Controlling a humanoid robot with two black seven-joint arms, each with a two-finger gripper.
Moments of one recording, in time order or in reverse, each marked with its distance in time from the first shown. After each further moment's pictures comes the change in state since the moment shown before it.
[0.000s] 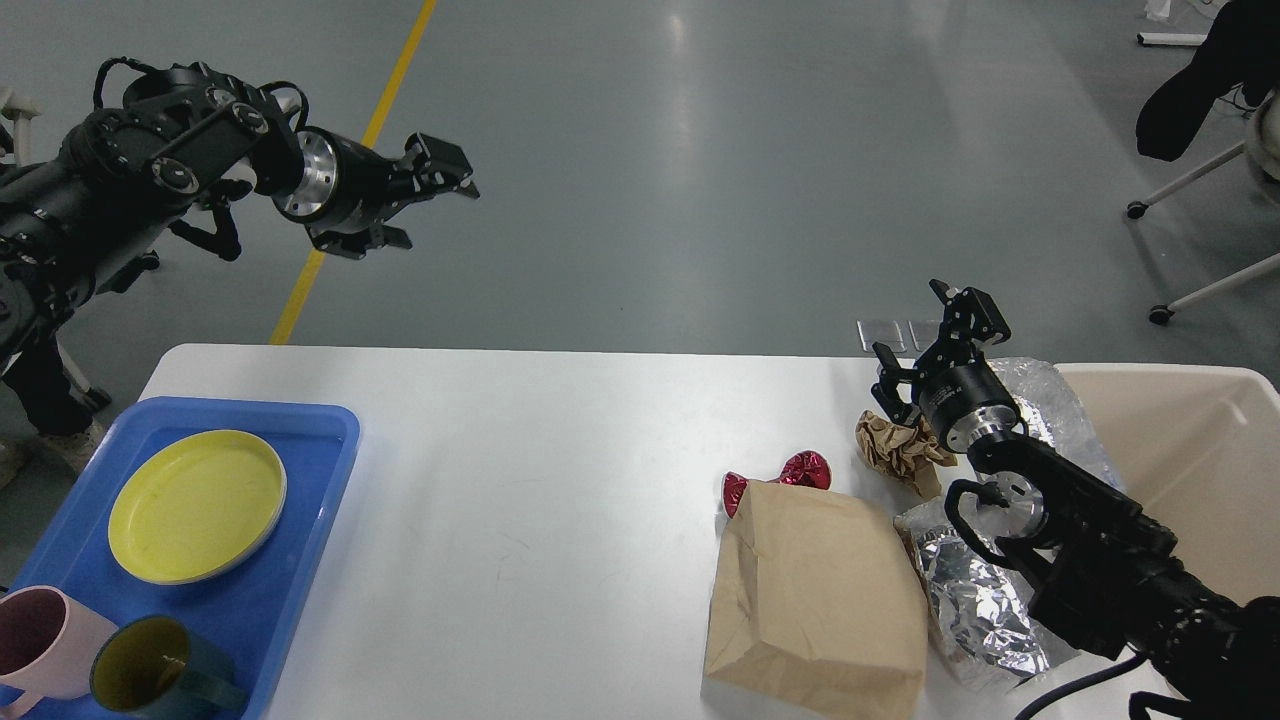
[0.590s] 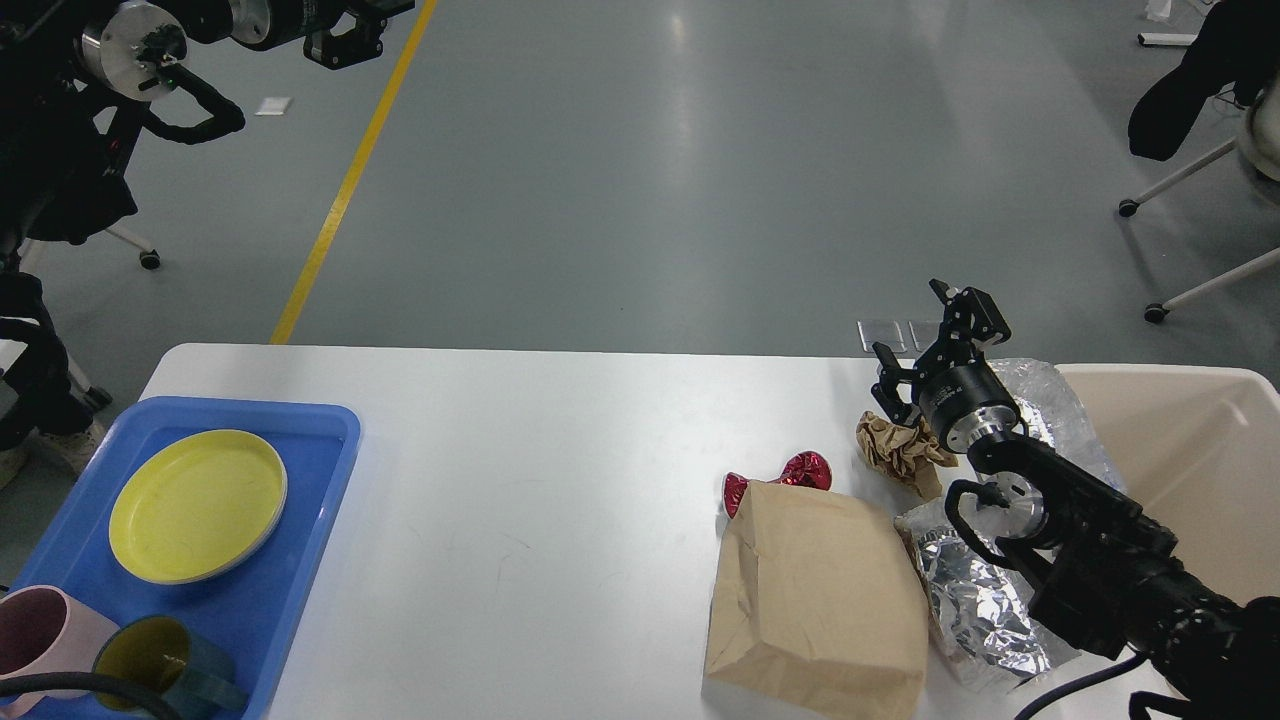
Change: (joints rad) left arm 0.003 0.063 -0.654 0.065 0.003 0.177 -0.008; right arm 0.000 0.000 -0.001 0.001 0.001 0.000 0.000
